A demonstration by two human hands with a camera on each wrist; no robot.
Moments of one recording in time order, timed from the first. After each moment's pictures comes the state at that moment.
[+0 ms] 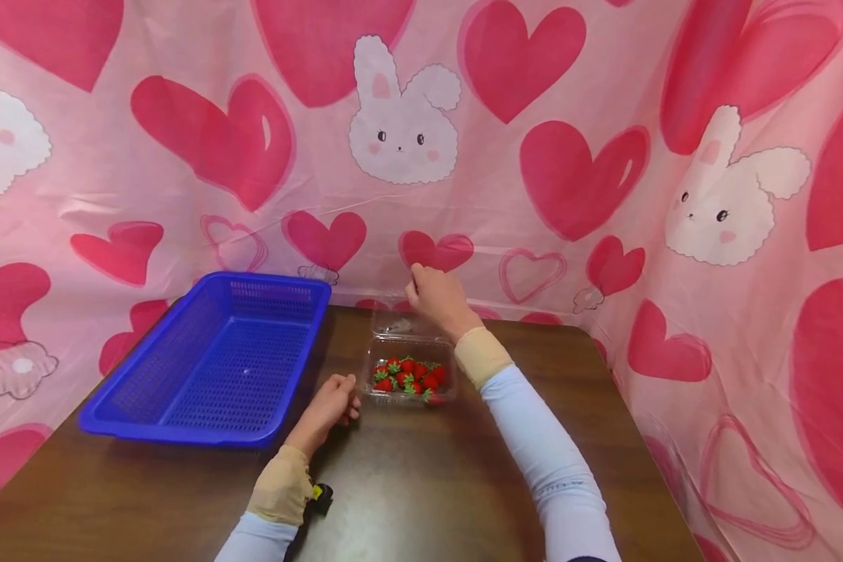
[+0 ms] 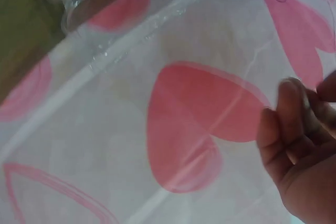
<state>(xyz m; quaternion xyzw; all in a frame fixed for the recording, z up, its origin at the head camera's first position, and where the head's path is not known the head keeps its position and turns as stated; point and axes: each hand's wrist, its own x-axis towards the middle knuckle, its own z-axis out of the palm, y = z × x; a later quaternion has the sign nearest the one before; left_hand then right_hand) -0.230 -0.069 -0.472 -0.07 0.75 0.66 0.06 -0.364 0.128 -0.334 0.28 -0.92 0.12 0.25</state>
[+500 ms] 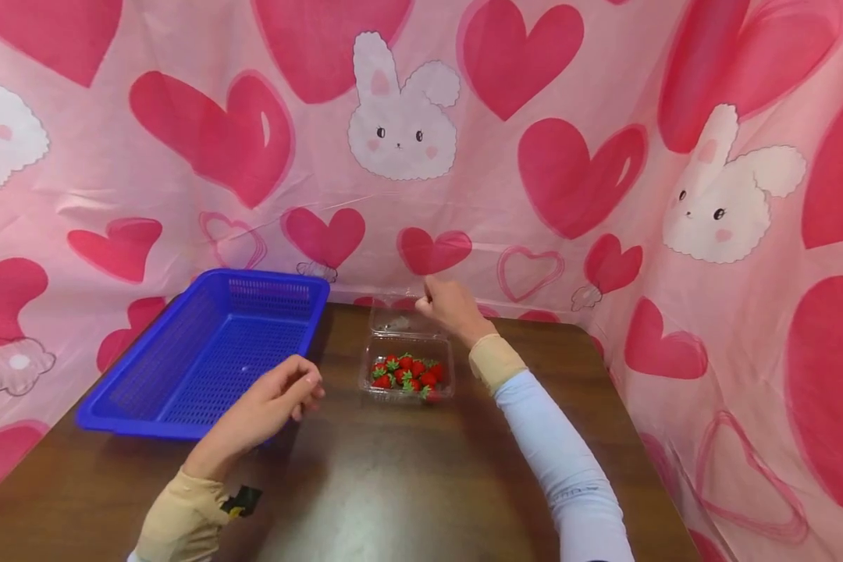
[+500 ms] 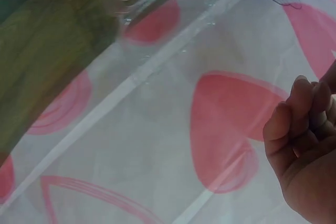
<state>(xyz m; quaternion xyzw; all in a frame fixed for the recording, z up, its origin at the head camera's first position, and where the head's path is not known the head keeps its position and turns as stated) -0.163 -0.130 -0.368 0.14 0.85 0.51 0.00 -0.361 0.155 -0.351 0.29 -0.93 0.17 0.18</state>
